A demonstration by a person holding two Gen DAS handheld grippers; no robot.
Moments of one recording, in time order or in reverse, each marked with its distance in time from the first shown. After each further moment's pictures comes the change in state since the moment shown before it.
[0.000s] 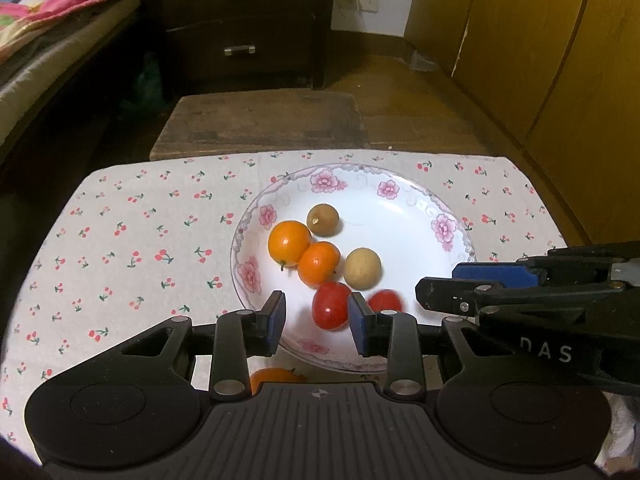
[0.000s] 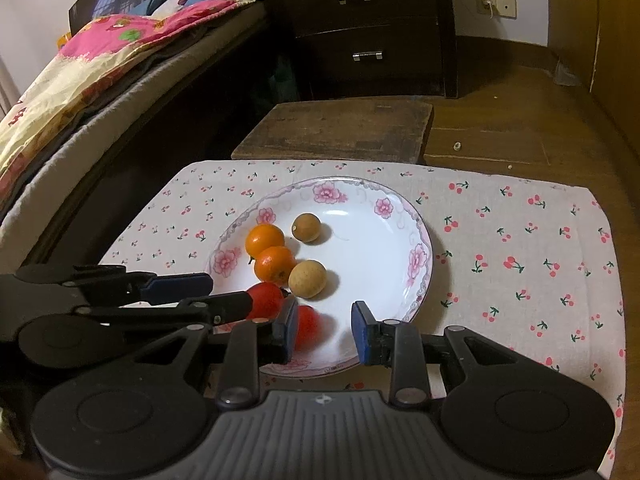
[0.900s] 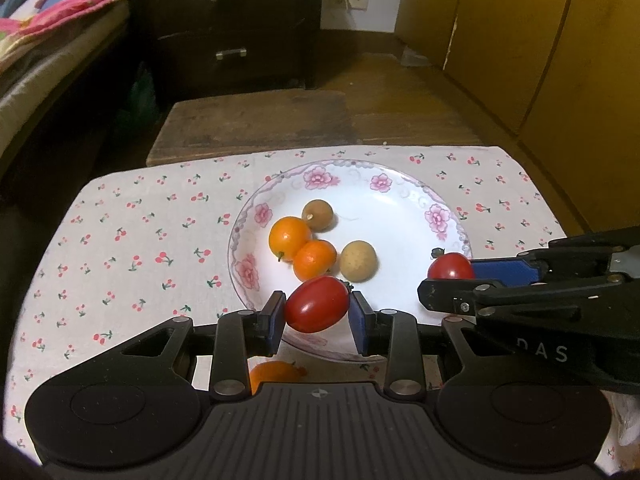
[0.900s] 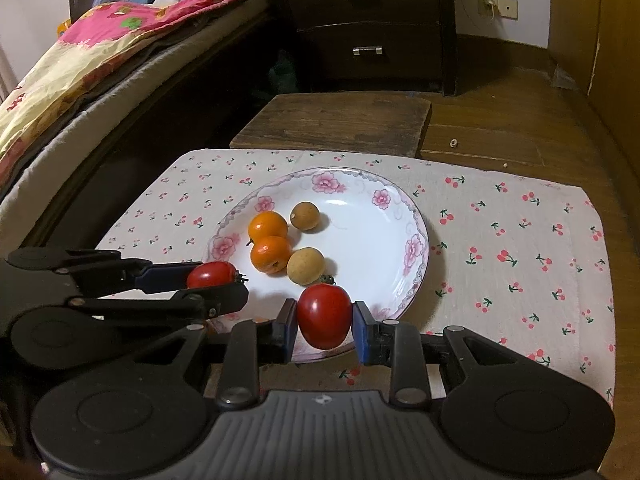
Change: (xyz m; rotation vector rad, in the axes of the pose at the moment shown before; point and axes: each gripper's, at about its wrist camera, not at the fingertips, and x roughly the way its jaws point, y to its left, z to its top) left arm -0.001 -0.004 -0.004 0.045 0.005 0.006; right arm -0.001 0.005 -0.005 -0.026 0.024 -0.024
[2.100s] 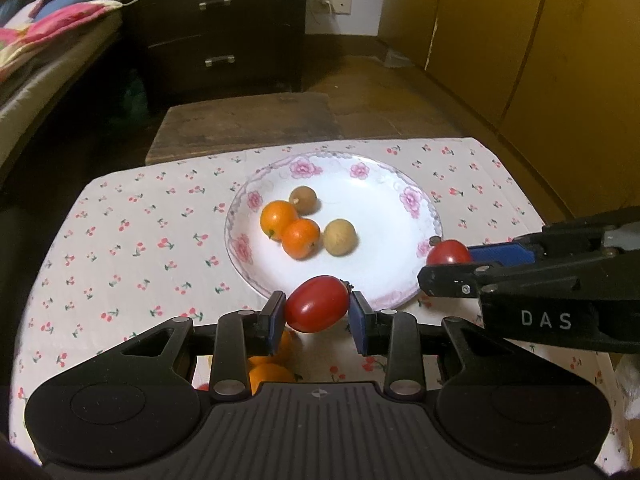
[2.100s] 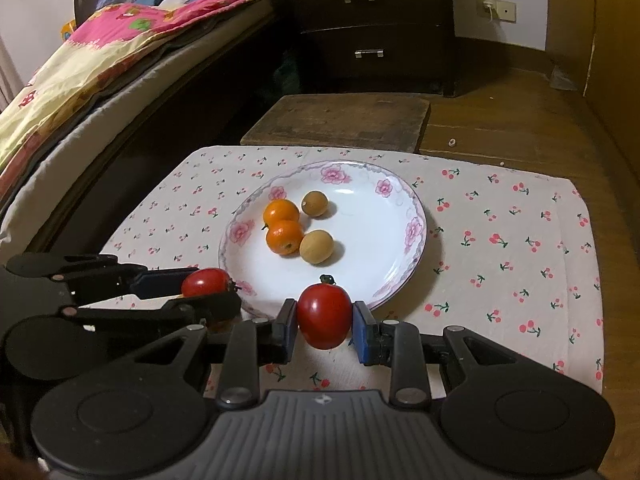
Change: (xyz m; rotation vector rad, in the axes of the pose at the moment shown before) left arm -0.029 -0.005 -0.018 0.033 -0.020 -0.029; right arm -0.027 0.006 -0.015 -0.001 -0.009 0.002
